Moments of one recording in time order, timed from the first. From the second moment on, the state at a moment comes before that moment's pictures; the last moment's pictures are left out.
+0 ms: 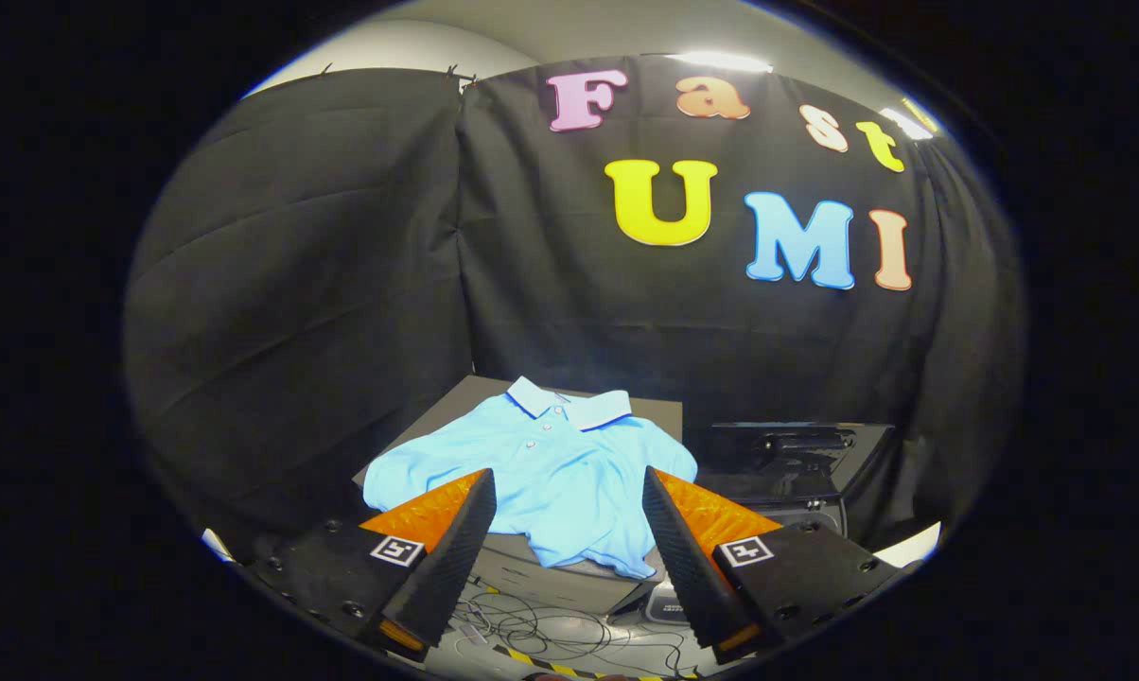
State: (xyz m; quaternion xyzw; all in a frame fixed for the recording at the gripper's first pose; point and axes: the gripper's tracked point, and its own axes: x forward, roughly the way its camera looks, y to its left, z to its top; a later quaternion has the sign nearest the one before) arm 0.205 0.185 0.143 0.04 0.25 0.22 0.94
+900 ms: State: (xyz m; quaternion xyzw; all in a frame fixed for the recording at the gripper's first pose) arm 0.302 0.299 0.043 -0.03 0.36 0.21 0.91
